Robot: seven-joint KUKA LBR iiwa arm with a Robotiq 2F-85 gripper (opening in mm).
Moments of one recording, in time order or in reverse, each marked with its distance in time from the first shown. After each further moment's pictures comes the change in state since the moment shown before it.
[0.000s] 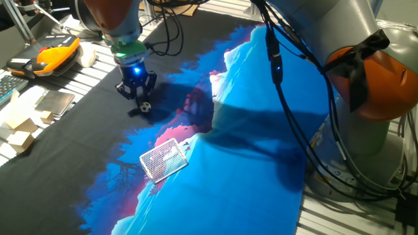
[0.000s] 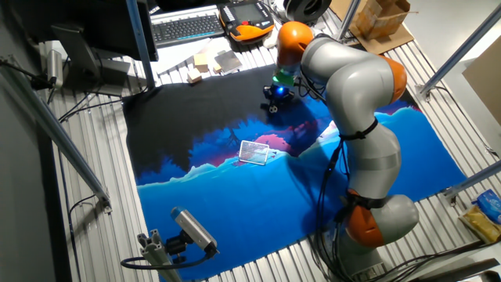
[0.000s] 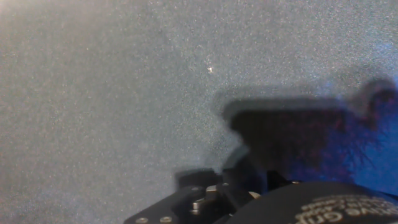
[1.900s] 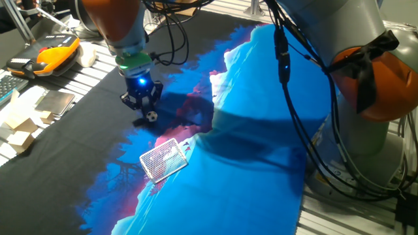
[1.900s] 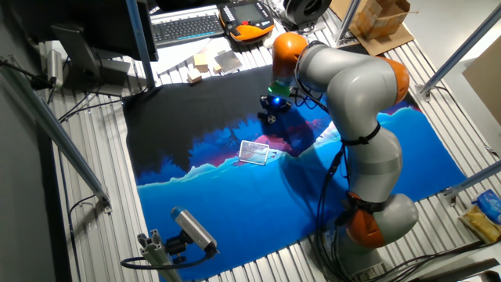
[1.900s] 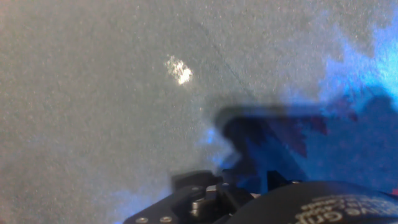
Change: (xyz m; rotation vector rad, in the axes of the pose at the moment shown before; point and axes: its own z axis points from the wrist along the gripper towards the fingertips) arm 0.054 0.002 0.007 0.026 -0.002 0.044
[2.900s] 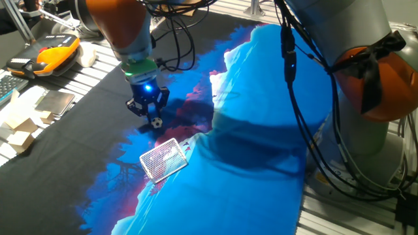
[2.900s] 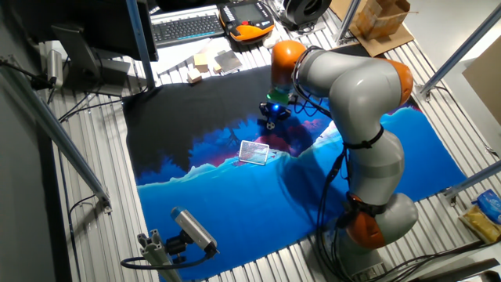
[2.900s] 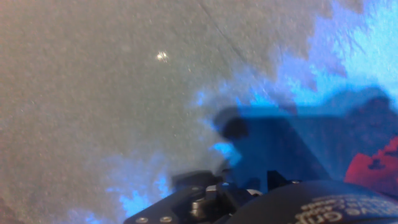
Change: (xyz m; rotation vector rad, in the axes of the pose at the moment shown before) arm 0.035 -0.006 0.001 0.010 0.008 0.048
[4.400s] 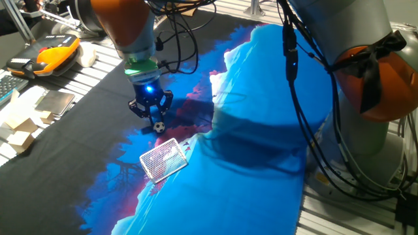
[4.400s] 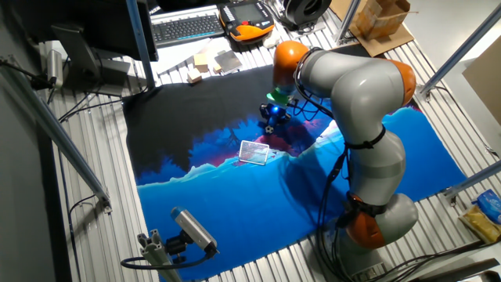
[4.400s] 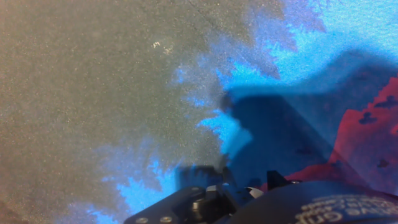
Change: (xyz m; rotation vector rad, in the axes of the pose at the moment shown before) arm 0.017 -0.003 -0.001 -0.015 0.055 0.117
